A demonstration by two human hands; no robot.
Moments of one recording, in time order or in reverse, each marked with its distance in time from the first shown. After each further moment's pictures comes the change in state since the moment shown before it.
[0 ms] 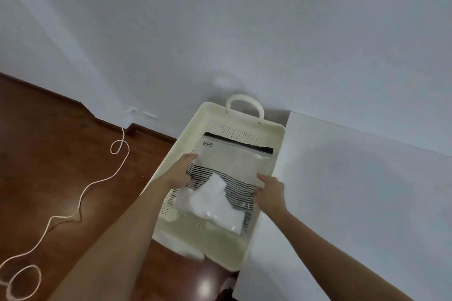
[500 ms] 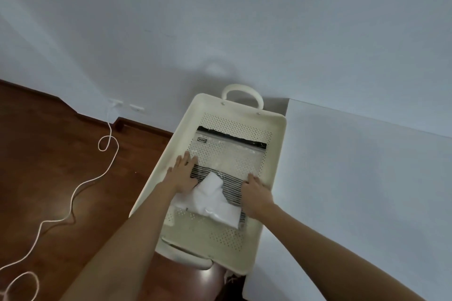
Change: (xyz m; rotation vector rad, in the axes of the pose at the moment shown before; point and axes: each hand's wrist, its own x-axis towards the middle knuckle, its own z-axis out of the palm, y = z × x) left_hand 0.031 -0.026 0.026 0.303 -0.196 -0.130; right_hand 0.012 -0.011 0.050 -0.759 -0.309 -0.179
